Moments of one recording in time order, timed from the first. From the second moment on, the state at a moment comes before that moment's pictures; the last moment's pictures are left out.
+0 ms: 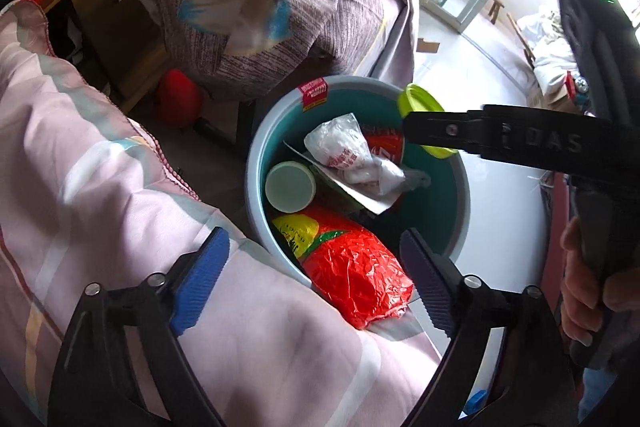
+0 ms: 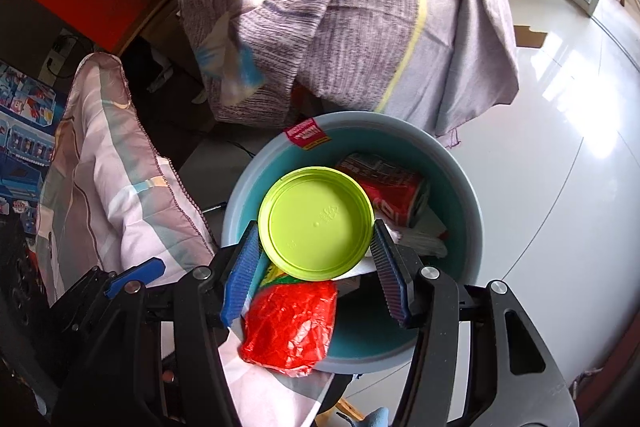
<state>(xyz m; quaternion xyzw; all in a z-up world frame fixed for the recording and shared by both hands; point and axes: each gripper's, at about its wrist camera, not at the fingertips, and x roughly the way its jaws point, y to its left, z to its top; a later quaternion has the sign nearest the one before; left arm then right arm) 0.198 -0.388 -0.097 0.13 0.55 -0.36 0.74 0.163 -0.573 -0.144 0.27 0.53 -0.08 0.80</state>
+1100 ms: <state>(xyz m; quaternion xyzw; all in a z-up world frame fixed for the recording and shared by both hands) 0.155 -0.296 -0.042 0.07 0.52 -0.35 0.78 0.111 -0.504 -0.092 0.24 0.53 -0.09 0.81</state>
